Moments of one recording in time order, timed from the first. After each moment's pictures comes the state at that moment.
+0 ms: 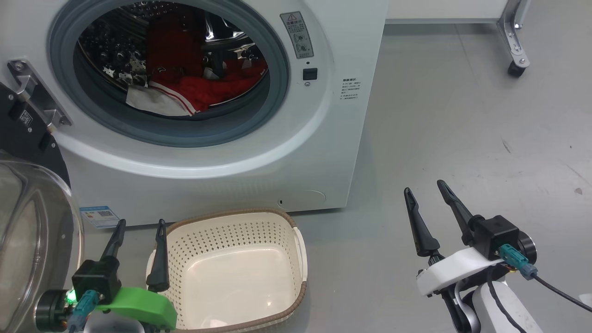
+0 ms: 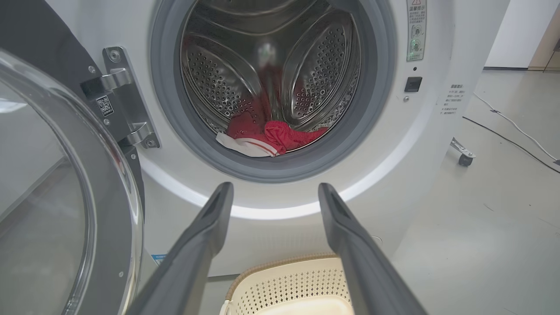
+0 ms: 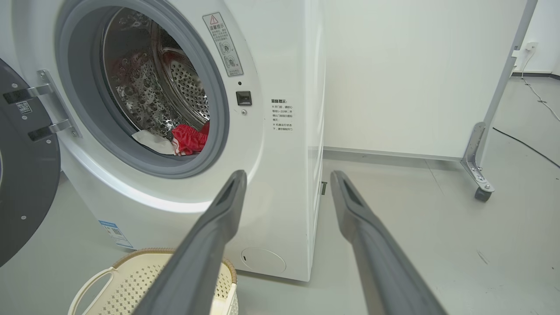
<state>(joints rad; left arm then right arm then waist) 0.01 0.10 -0.14 0.08 -0.28 0.08 -0.12 -0.12 -0.05 0.21 0.26 0.23 0.08 -0.26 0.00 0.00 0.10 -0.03</state>
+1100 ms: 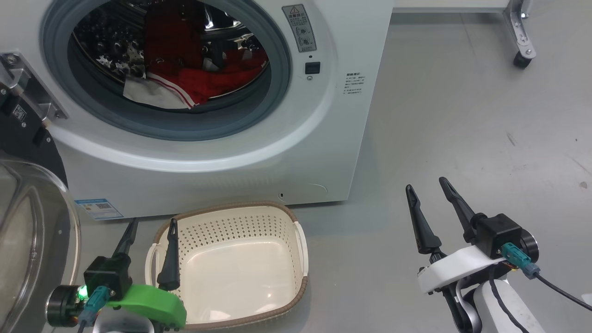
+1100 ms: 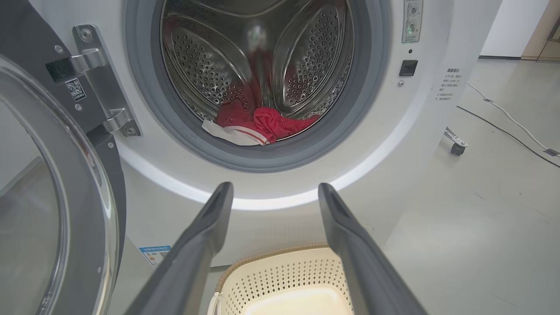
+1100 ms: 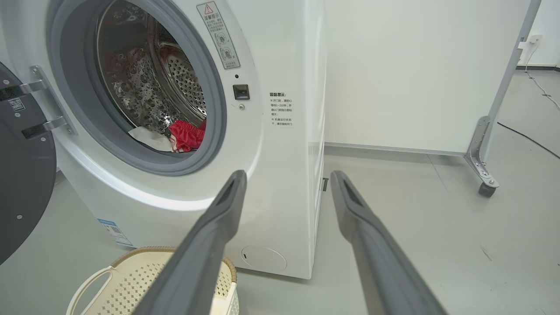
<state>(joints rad) 0.00 0.10 -0.17 0.08 -0.28 0.08 -0.11 -0.12 -0.05 0.21 0.26 0.24 0.08 -0.26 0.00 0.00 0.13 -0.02</state>
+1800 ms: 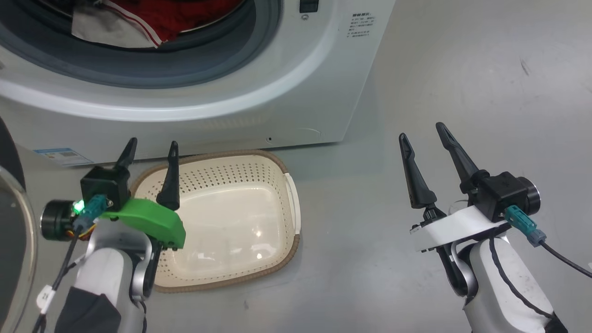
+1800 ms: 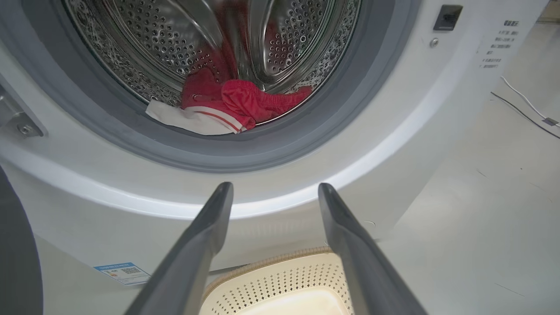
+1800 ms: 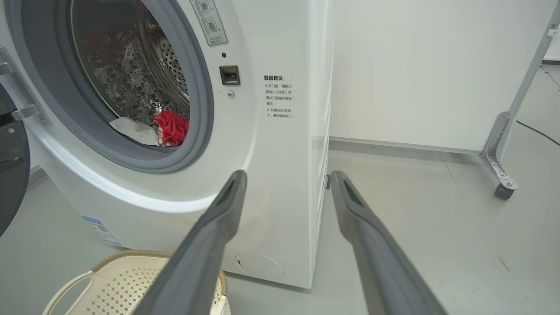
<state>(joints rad) -0.29 0.09 -0.19 0.18 -0.27 0.05 -0.01 -0.24 -0.05 0.23 0.17 0.22 0.07 -0.26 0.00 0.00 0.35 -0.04</state>
